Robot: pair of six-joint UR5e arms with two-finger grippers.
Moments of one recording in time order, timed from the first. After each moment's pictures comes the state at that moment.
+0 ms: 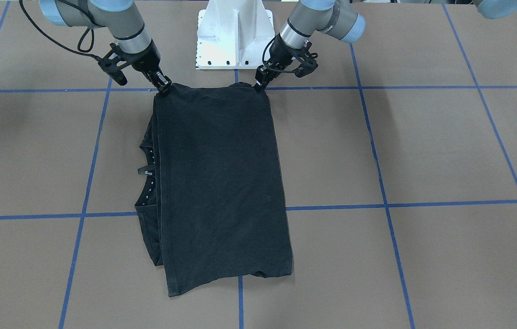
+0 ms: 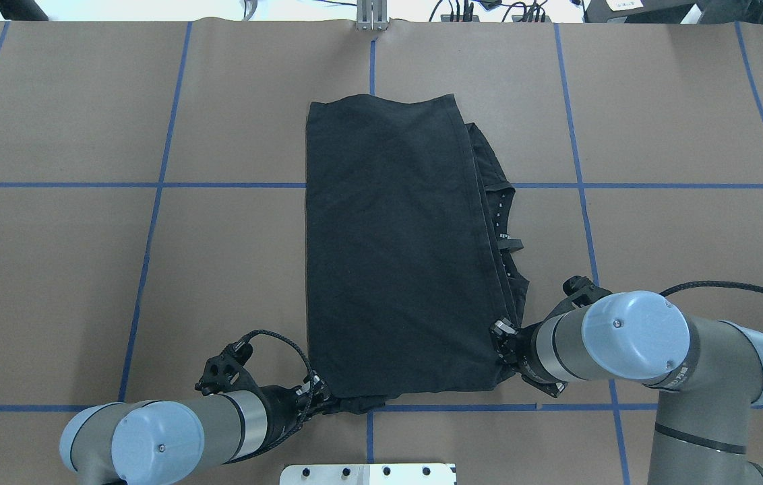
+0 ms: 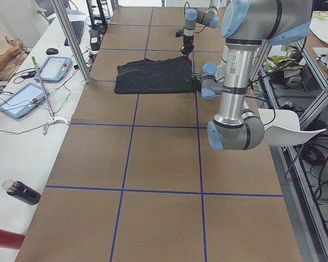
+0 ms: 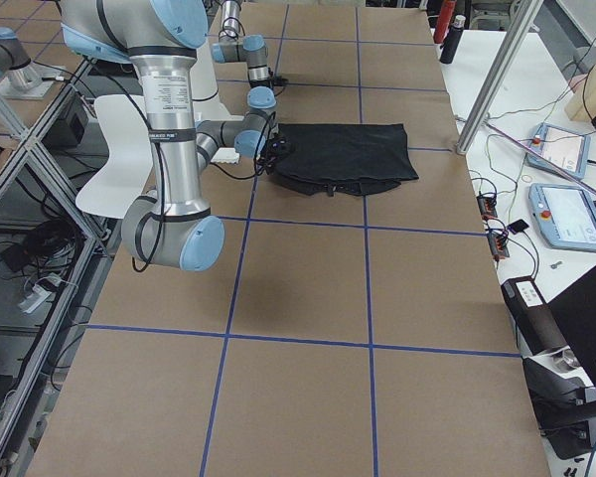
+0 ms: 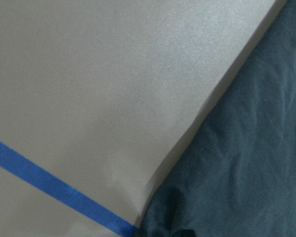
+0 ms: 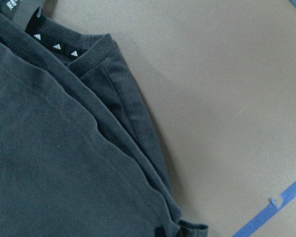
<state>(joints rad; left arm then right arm) -0.10 -1.88 -1.82 -2.28 -1.48 -2.24 0.32 -1.42 2.08 -1.34 1.78 2.19</state>
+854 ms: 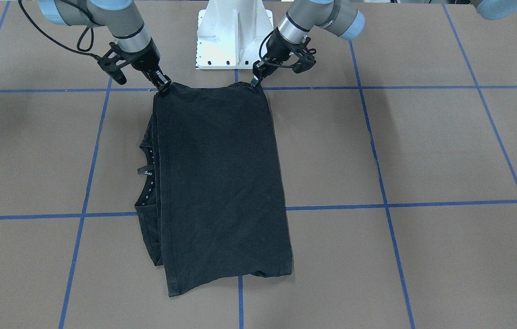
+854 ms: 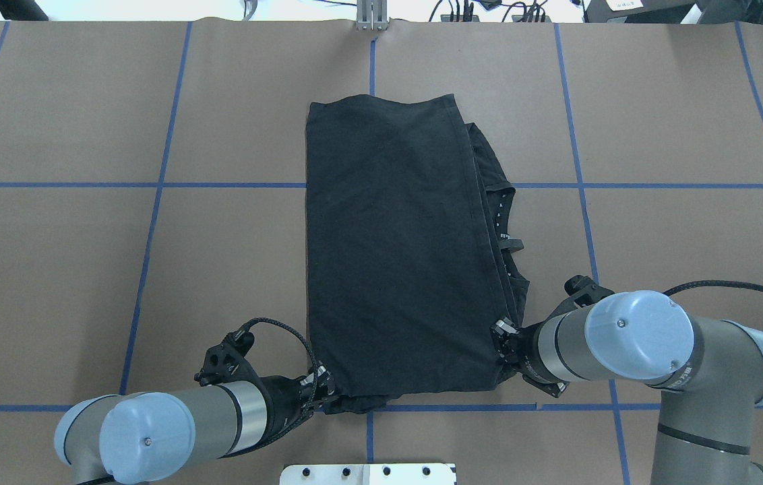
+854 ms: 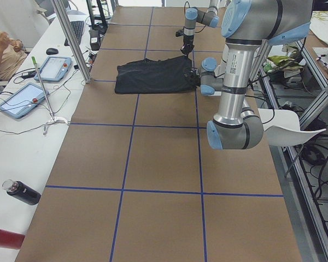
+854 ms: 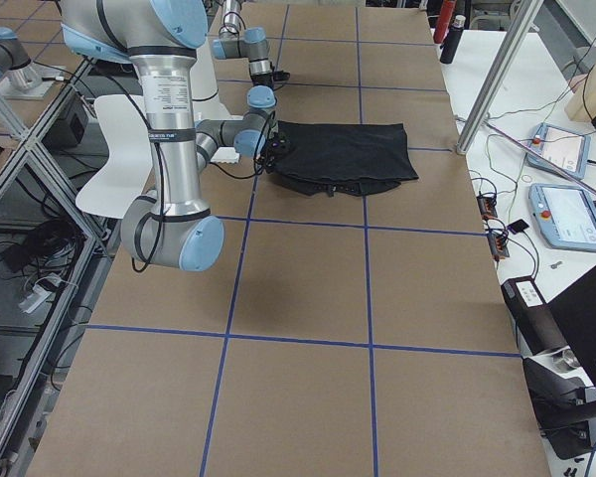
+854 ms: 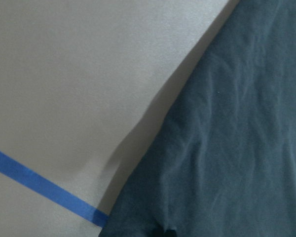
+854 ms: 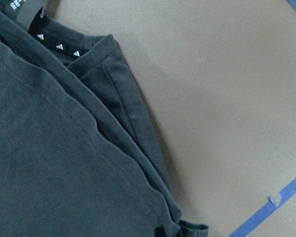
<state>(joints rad) -0.12 -1.88 -1.89 -2.28 -1.49 -2.23 0.32 -1.42 2.09 -1.34 1.78 2.19</state>
